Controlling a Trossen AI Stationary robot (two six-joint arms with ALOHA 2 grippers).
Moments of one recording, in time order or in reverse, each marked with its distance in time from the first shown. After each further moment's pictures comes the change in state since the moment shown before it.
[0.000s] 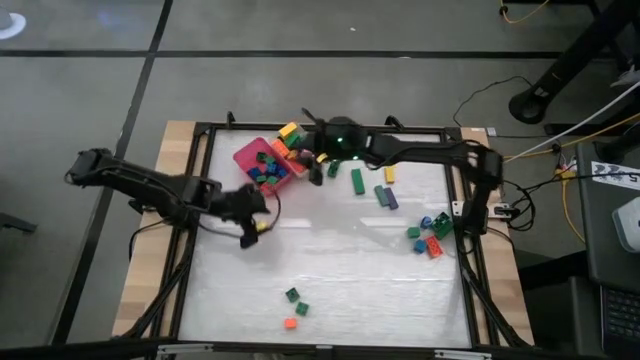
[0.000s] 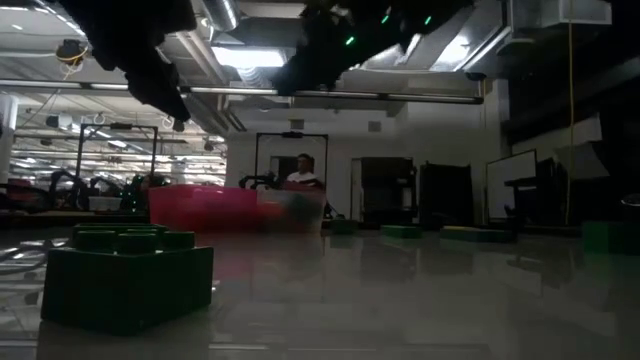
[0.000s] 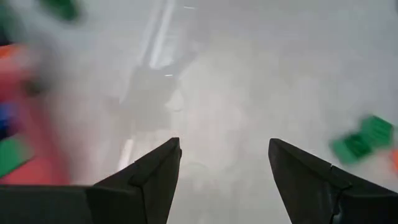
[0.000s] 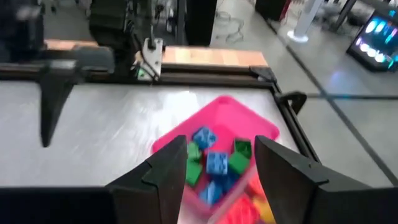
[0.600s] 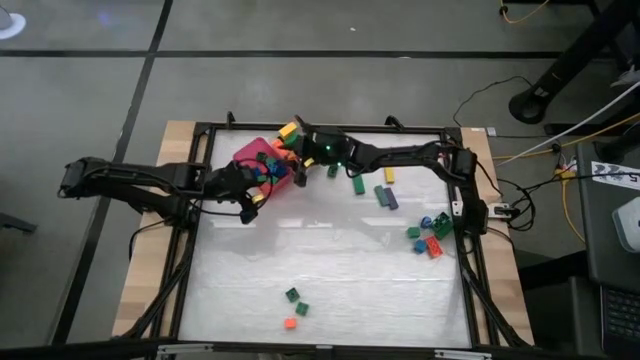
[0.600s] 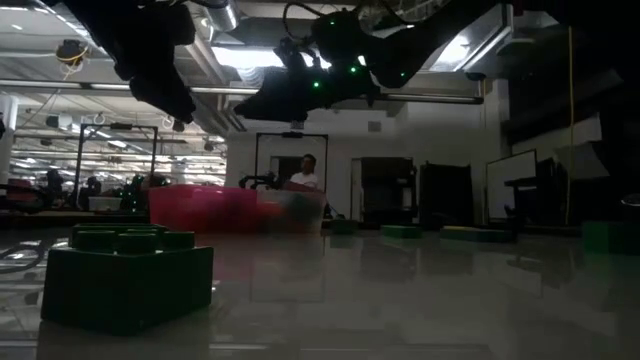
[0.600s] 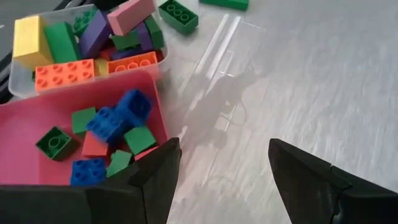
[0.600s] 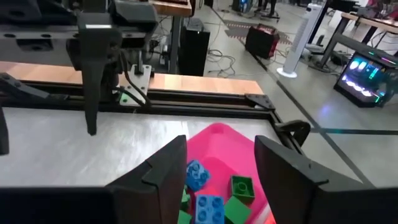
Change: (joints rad) left arm 0.230 -0.127 0.000 -0.118 -0.116 0.062; right arm 0.000 0.230 0.000 0.410 -0.003 0.000
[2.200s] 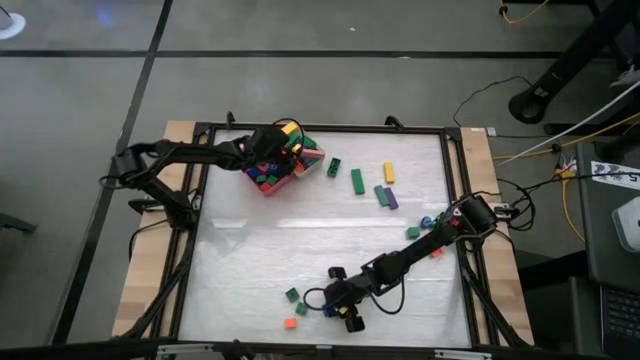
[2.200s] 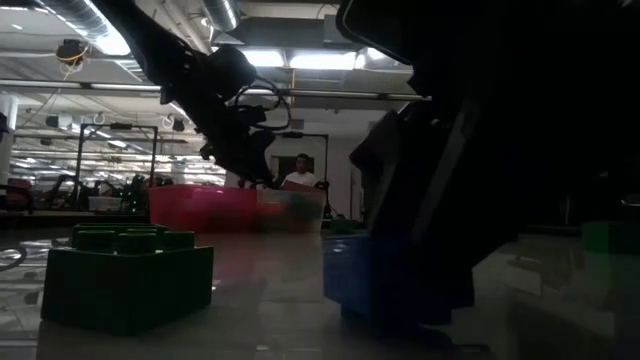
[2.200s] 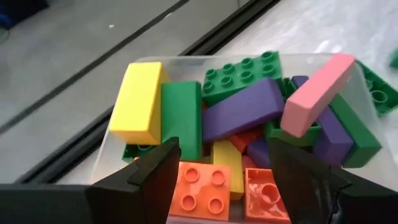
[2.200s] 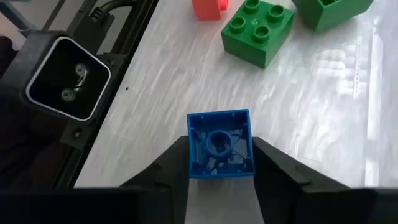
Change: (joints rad) left arm 0.501 0.598 0.044 0.673 0.000 0.221; right arm 0.789 -0.005 -0.275 -0.310 0.057 0.499
